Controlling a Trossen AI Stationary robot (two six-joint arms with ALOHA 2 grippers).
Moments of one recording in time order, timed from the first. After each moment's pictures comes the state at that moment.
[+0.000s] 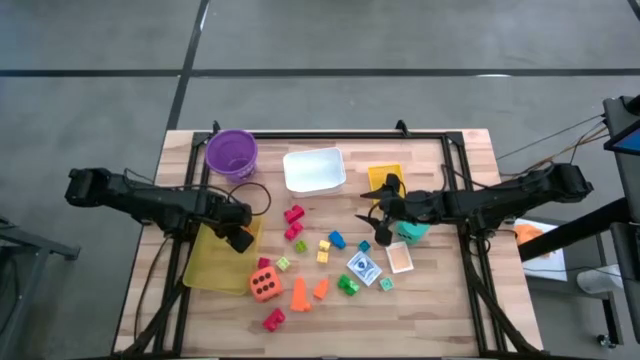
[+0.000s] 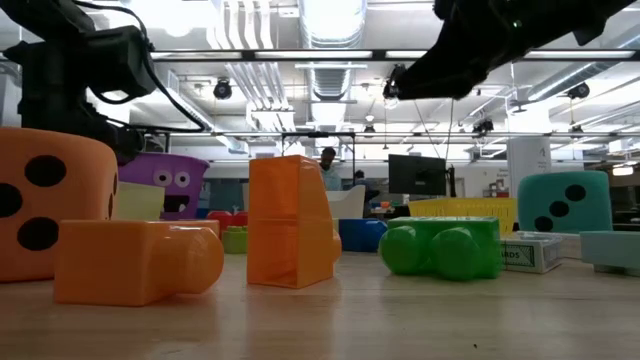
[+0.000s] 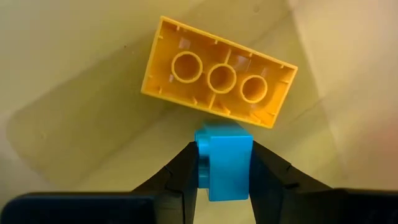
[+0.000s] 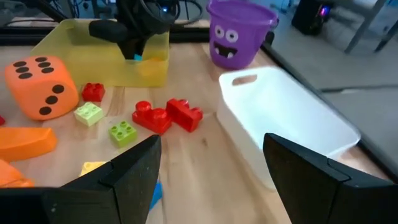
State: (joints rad) left arm -0.02 1.10 0.47 -0.80 0.07 -0.94; right arm 0.12 1.17 0.60 0.16 0.36 0.10
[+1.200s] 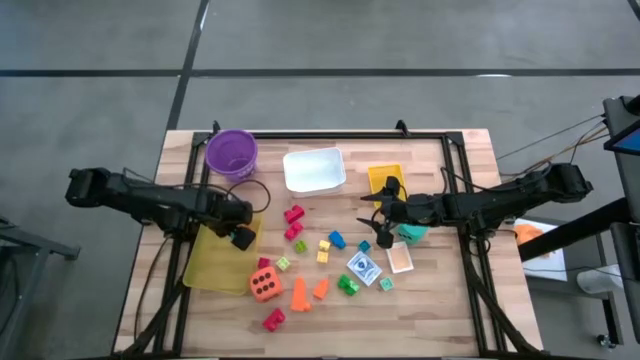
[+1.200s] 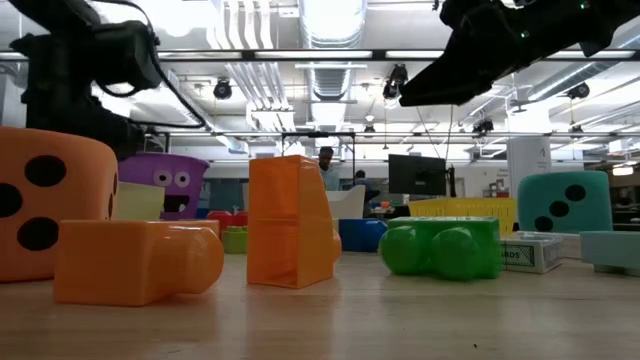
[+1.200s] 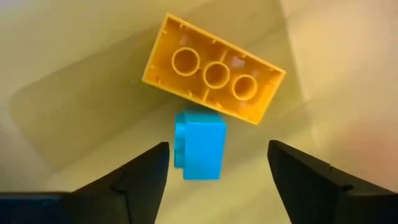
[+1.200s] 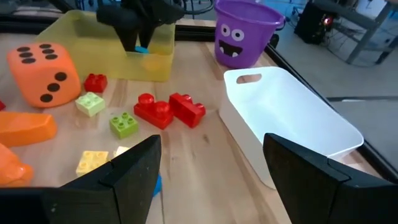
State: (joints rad) left arm -0.01 1.10 0.53 -0.87 0.09 -1.02; right arm 0.13 1.17 0.55 0.24 0.36 0.02
